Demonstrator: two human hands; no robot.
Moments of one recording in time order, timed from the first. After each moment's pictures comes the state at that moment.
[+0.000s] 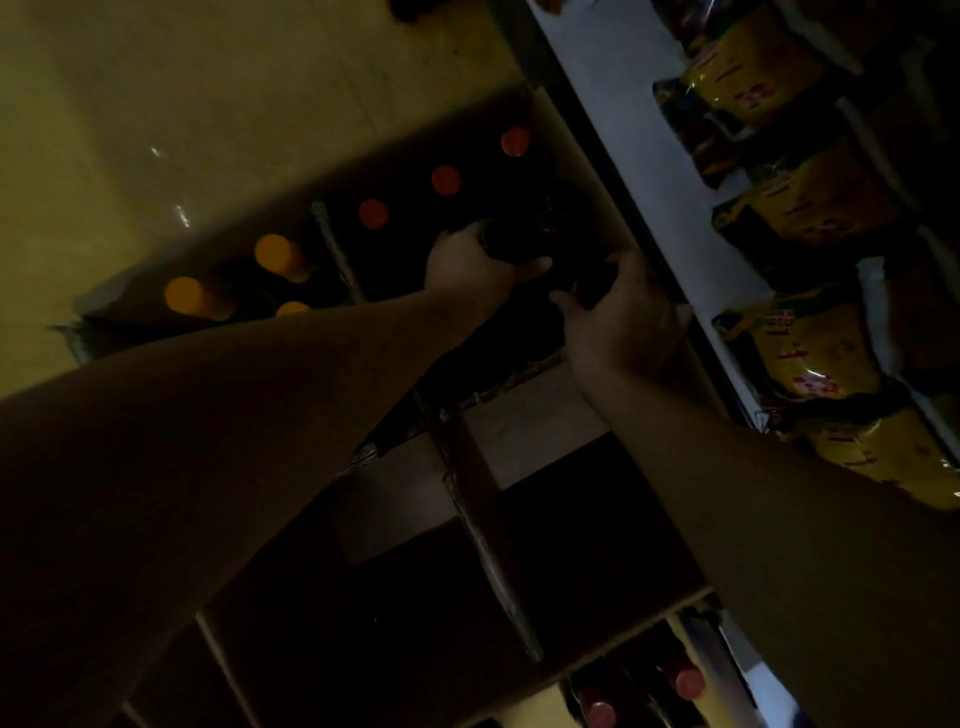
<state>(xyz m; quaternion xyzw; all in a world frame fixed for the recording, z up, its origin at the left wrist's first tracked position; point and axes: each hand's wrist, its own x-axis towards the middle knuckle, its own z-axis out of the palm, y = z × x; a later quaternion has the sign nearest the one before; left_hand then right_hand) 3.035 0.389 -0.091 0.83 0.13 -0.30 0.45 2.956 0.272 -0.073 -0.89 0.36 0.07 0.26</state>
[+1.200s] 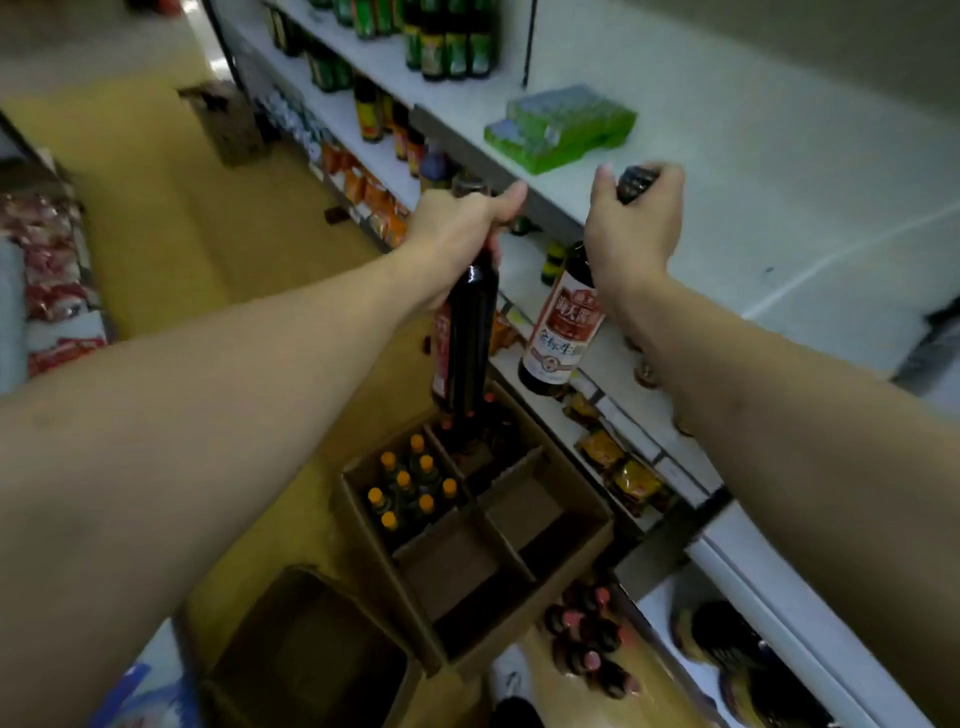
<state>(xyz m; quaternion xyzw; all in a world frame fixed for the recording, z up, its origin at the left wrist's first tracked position) 2.916 0.511 0.608 0.75 -0.09 -0.16 0.64 2.864 0.361 0.608 -0.75 0.29 -0.34 0.48</state>
